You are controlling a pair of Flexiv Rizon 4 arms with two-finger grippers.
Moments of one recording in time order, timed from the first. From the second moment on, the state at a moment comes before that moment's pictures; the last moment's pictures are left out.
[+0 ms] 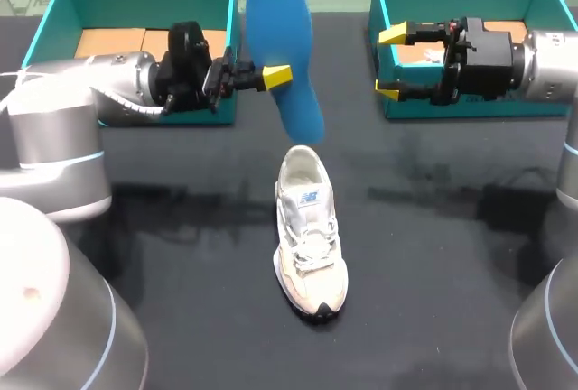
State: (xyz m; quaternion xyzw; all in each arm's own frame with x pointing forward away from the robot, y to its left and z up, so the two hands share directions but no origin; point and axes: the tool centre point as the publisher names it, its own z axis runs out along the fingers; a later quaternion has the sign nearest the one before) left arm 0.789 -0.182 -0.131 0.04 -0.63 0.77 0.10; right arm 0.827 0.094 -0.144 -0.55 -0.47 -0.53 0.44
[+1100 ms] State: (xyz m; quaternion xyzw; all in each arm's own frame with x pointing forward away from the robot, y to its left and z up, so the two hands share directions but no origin) left arm 0.797 -0.203 -0.163 0.39 -0.50 0.62 0.46; right arm 0.827 0.094 -0.144 -0.55 -0.47 -0.53 0.44
